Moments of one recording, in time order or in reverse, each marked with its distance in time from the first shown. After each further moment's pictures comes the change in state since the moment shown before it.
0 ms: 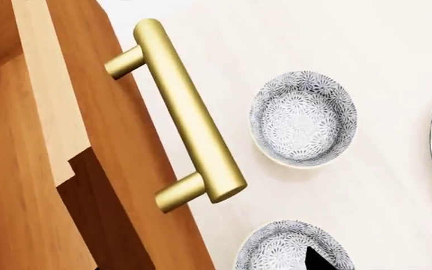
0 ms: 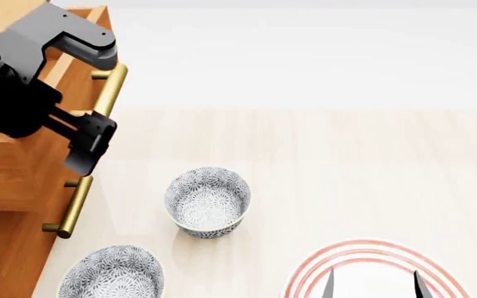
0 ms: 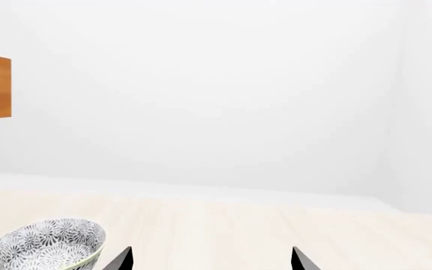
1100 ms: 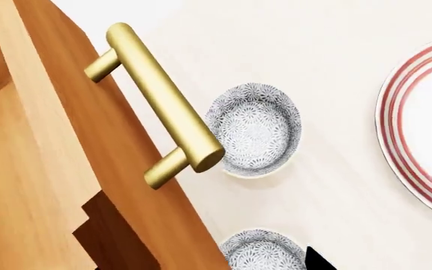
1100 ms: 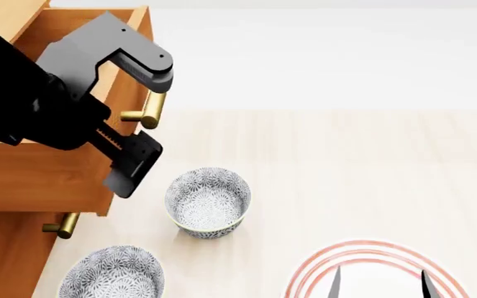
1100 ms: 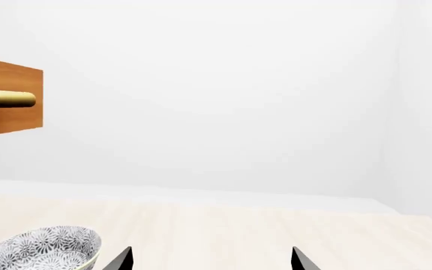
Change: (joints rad) left arm 0.029 0.018 -0.084 0.228 -0.089 -0.067 -0.165; right arm -0.008 0.016 0.008 -0.014 0.018 -0.010 0.009
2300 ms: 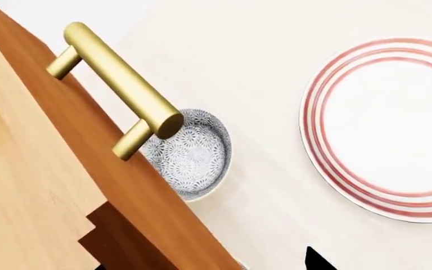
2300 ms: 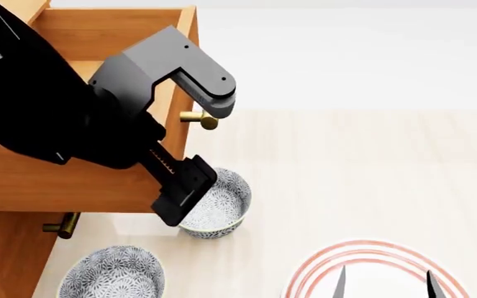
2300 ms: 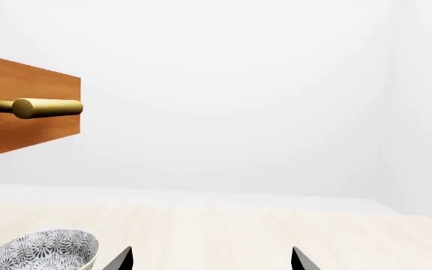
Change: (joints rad) left arm 0.011 0.064 -0.051 0.118 -0.140 -0.026 -0.111; right arm -0.005 0.012 0.004 0.003 0.017 -0.020 0.004
